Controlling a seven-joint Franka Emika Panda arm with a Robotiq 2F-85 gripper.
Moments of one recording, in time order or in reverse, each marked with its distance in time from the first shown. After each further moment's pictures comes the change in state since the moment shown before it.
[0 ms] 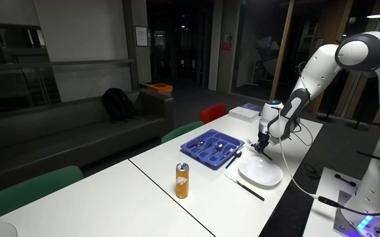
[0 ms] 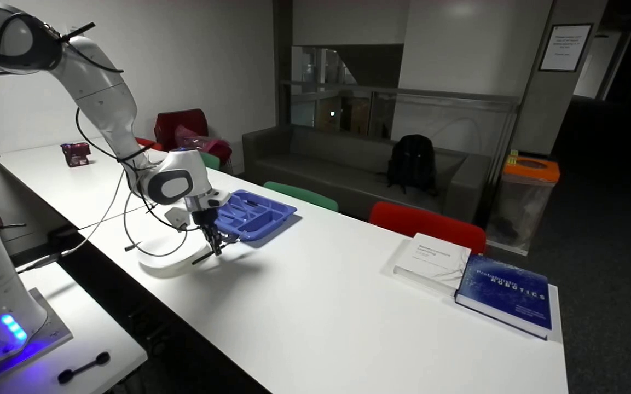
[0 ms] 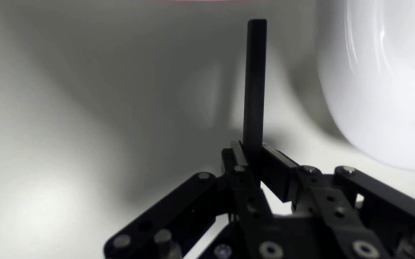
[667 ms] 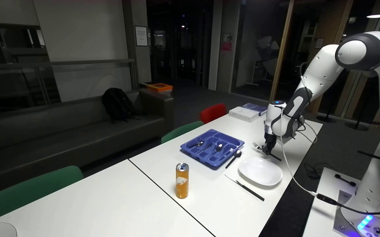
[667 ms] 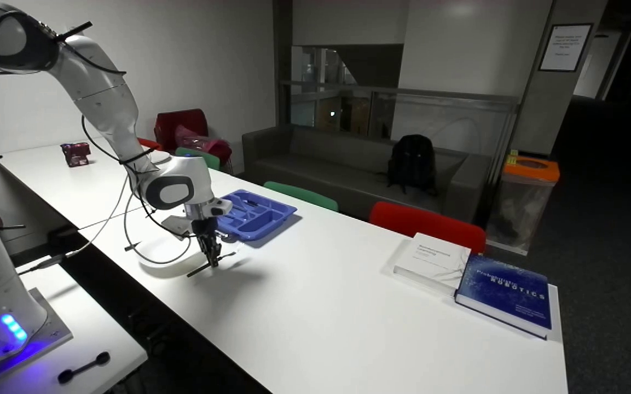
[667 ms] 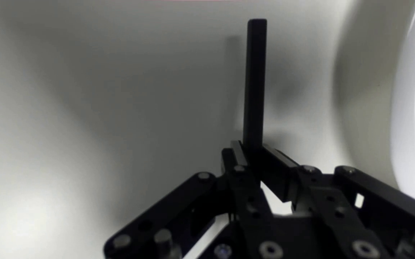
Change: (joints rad) arm -0.091 -0.006 0.015 -0.014 0.008 -0.073 -0.177
